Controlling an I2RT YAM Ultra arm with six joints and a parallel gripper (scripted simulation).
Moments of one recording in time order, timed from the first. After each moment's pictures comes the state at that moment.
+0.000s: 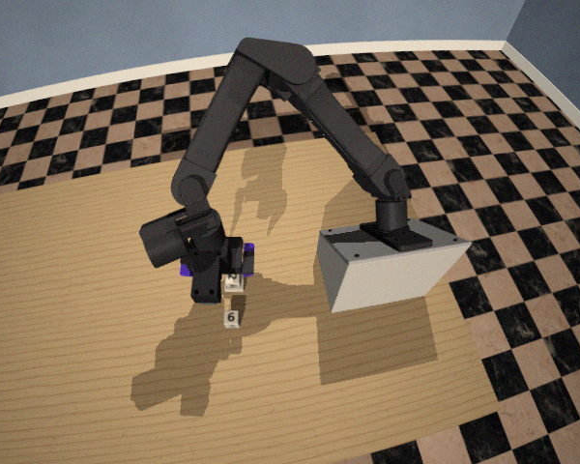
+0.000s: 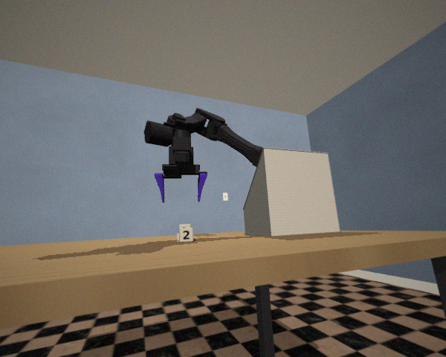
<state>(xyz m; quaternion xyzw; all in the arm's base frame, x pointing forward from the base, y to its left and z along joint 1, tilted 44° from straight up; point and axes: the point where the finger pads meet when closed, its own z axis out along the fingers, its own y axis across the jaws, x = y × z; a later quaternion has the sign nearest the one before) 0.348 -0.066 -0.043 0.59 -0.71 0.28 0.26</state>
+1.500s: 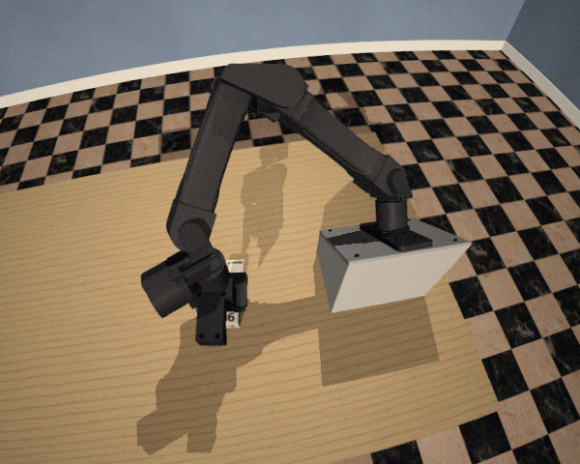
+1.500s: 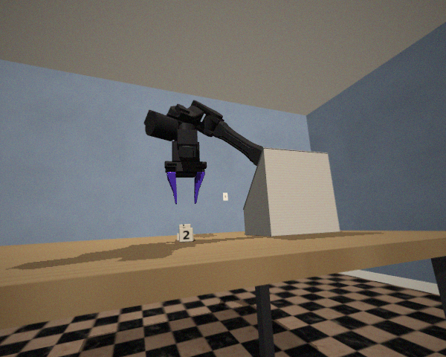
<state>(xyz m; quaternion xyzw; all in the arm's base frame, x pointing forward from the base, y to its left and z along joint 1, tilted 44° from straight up) 0.349 -0.024 -0.101 0.60 -0.71 0.28 0.26</state>
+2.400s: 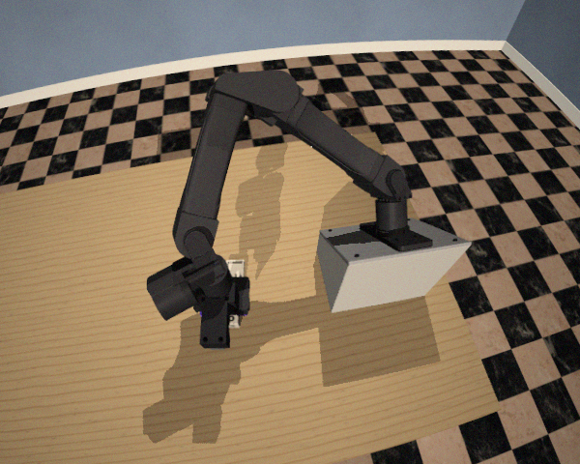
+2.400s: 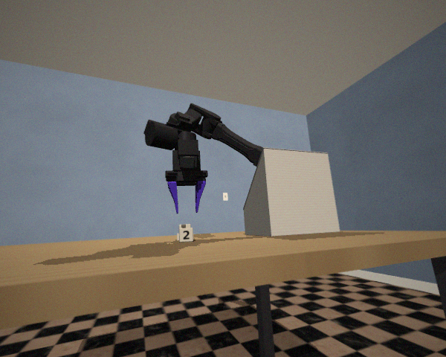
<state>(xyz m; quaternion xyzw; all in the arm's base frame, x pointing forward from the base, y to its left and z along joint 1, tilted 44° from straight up) 0.346 -0.041 -0.116 0.60 -0.71 0.27 0.26</state>
